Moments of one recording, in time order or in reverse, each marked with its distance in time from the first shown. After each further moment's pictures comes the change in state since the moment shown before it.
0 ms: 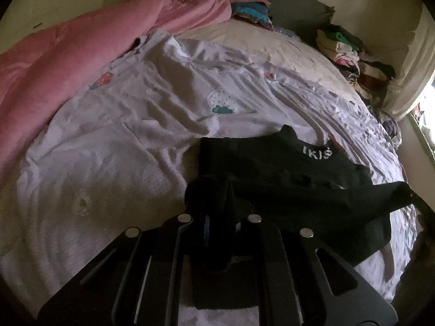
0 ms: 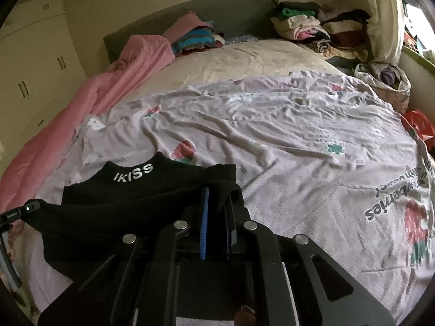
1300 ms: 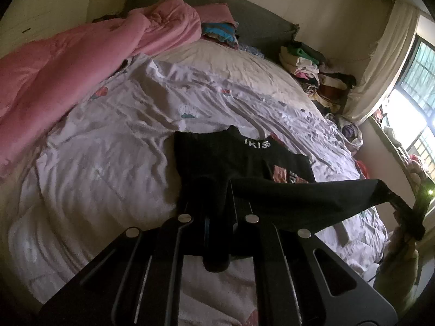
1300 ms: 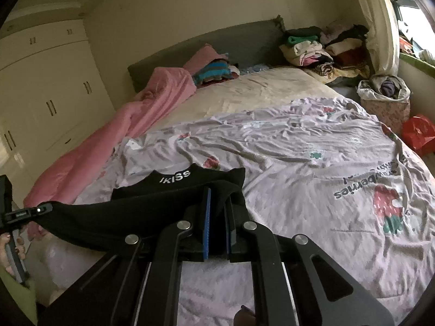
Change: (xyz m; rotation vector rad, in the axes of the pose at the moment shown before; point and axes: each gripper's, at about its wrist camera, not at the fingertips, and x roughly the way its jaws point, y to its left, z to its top) left arm -0.131 -0.006 -0.049 0.031 -0.093 -0.180; right arm -0.150 -0.002 -0.043 0.010 -0.162 0.112
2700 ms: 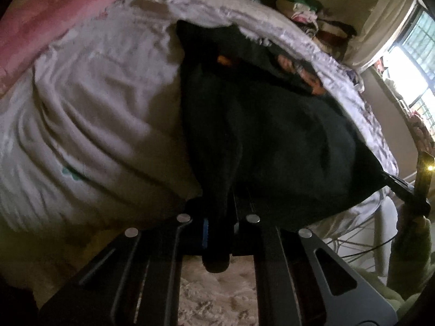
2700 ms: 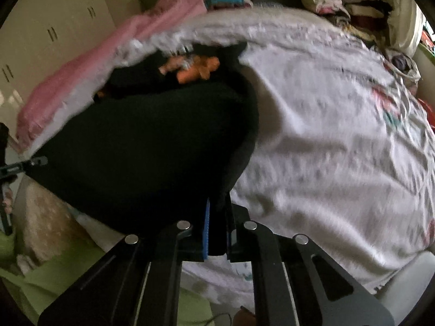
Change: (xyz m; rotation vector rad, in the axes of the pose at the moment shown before) left arm 0.000 0.014 -0.163 0.052 0.243 -0.005; right arm -0.037 -0.001 -0.165 -0.135 0.346 -0.006
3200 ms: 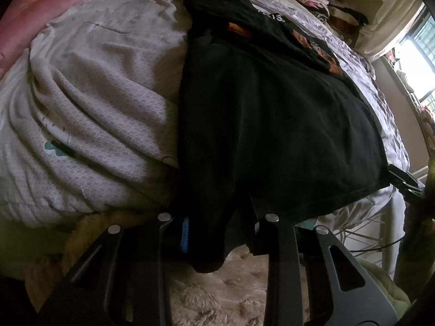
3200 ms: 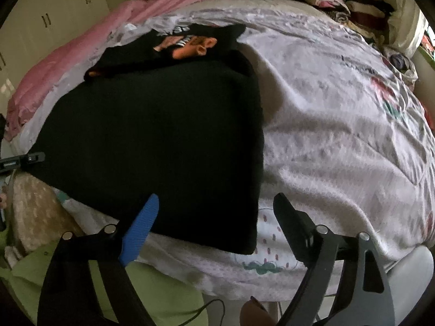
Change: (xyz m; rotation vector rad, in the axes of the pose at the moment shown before) left arm 0.037 0.005 -0.017 -0.017 0.107 0.049; right arm 0.027 0.003 -0.020 -0.021 0.107 -0.080
